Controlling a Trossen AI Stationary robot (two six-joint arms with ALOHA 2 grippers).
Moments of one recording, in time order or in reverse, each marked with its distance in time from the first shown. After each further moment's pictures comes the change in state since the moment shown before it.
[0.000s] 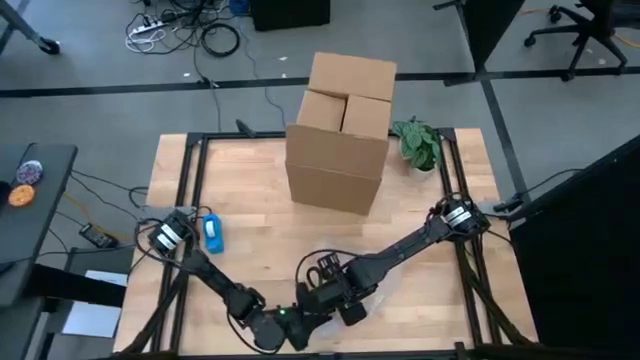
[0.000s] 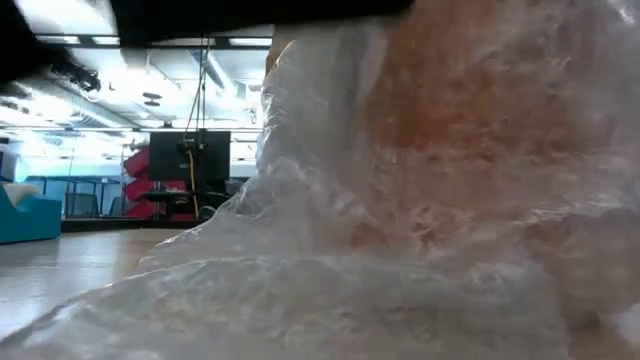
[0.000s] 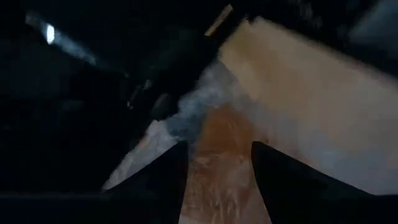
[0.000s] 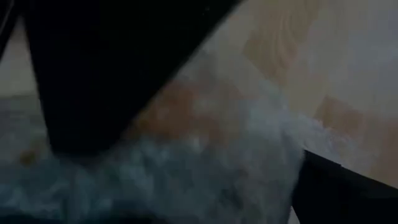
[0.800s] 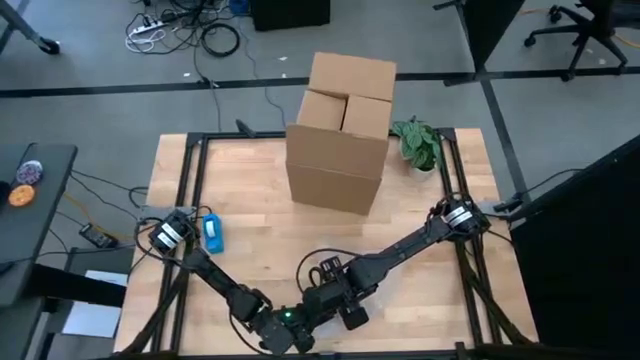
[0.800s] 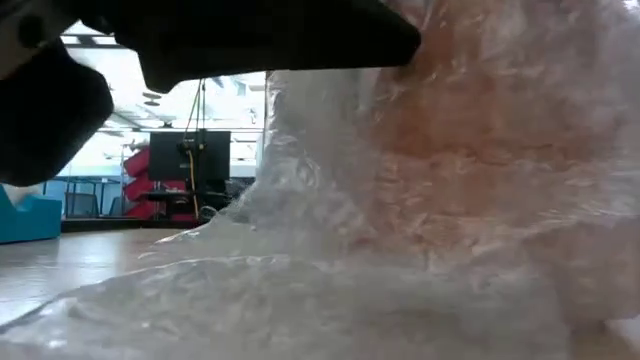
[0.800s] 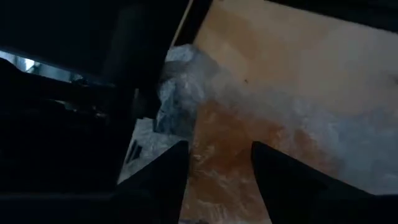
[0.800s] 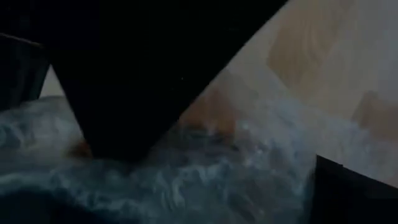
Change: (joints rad) left arm 0.031 -0.002 0.096 -0.276 0.061 -0.015; right arm 0.007 -0.003 -0.001 -0.001 -0.097 0.054
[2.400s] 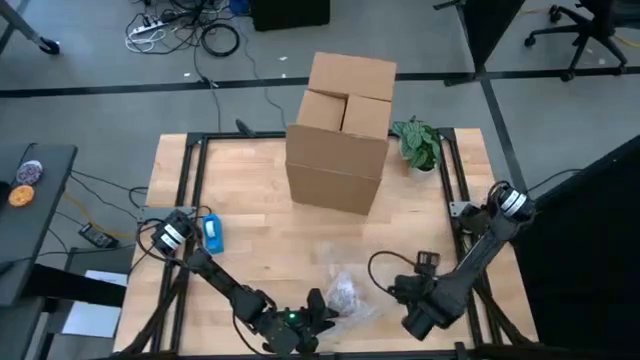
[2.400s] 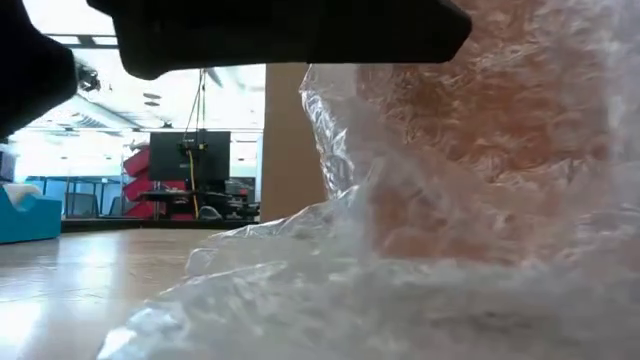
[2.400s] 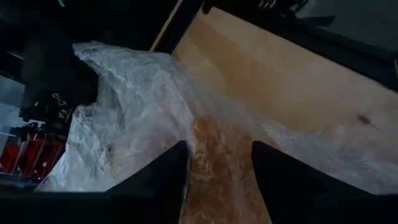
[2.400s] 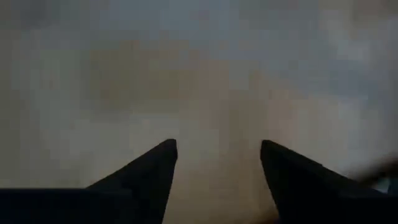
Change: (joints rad) left arm -0.001 0.009 0.050 -0.051 0.096 -0.126; right arm 0.372 -0.374 -0.573 -0.319 0.326 0.990
